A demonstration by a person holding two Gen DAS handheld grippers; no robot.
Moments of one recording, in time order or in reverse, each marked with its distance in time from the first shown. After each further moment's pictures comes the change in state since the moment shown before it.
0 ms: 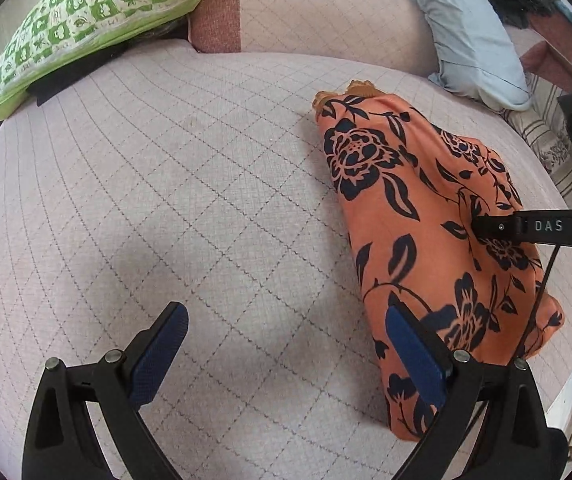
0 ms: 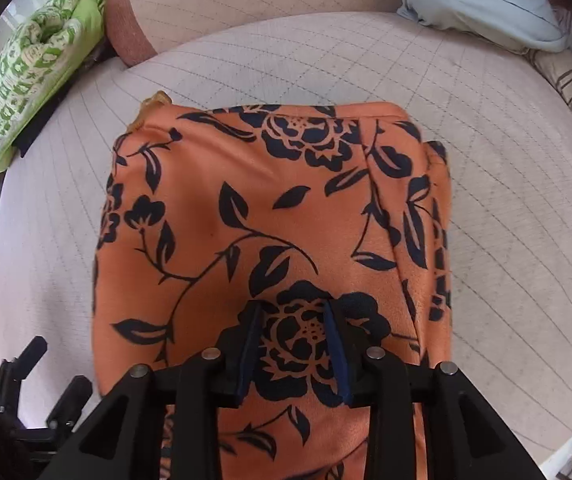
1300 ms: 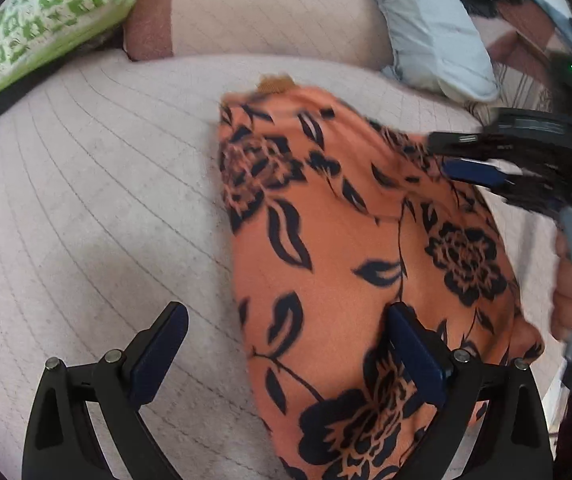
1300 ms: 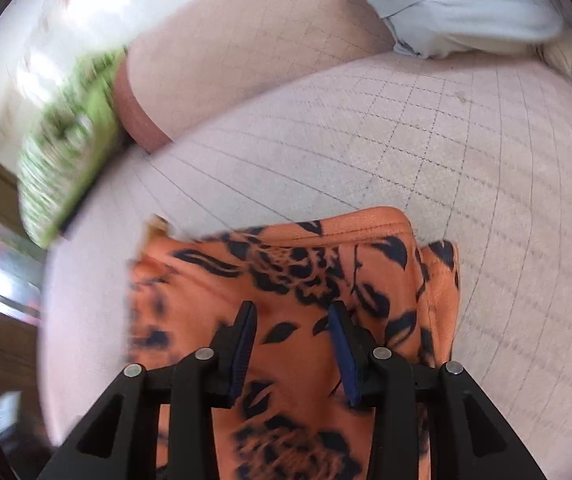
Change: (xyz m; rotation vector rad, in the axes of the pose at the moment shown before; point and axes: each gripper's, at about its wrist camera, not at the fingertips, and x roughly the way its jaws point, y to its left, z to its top) left arm 0.035 -0.058 0.027 0.055 -0.032 -0.116; right arm -0.025 -0.059 0.035 0.173 -0.247 0.315
